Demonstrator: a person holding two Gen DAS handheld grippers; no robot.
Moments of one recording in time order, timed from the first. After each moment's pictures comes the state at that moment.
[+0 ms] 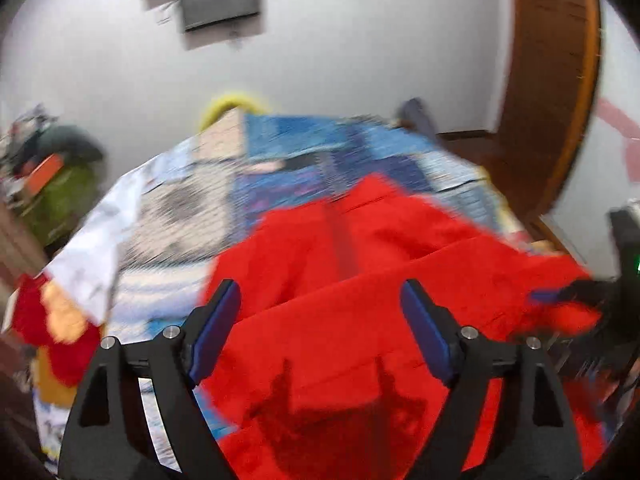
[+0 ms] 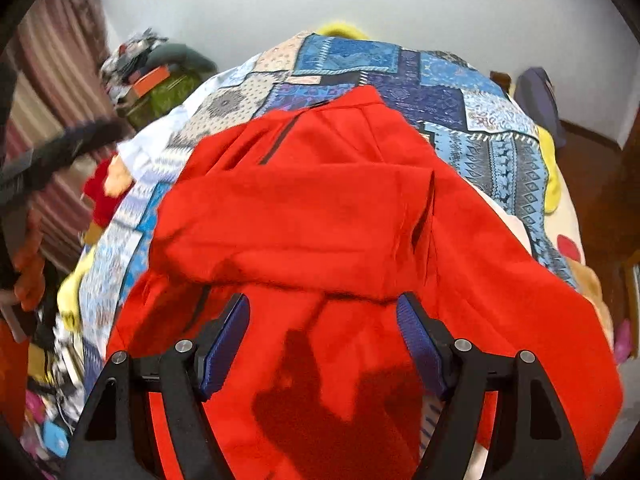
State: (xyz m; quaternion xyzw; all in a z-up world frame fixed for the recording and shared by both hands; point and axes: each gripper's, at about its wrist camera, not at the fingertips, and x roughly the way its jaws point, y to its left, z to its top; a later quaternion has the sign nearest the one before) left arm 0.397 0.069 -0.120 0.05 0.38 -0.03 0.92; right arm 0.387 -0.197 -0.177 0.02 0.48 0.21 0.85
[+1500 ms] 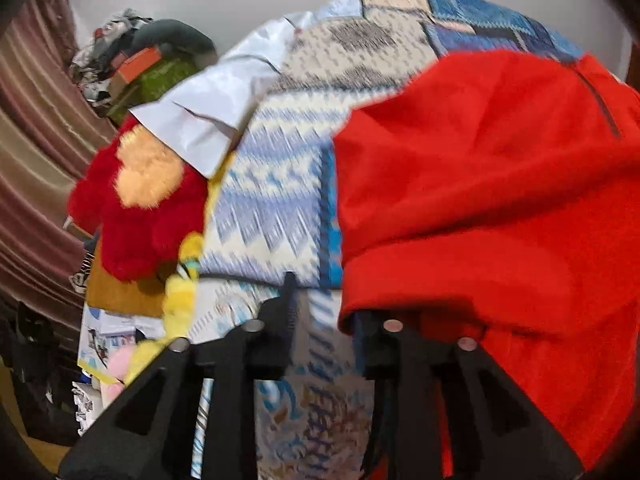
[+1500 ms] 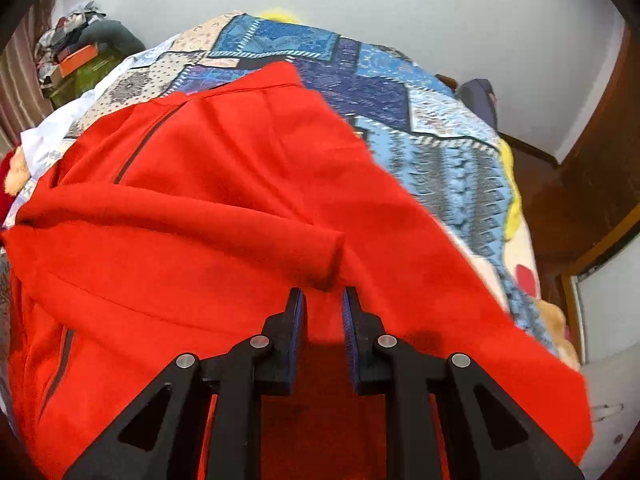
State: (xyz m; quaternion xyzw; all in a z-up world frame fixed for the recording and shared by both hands) left arm 0.385 0.233 -0.274 0.05 0.50 0.16 0.85; right arm 0.447 -0.197 -0.226 -0.09 0.47 0.07 0.87
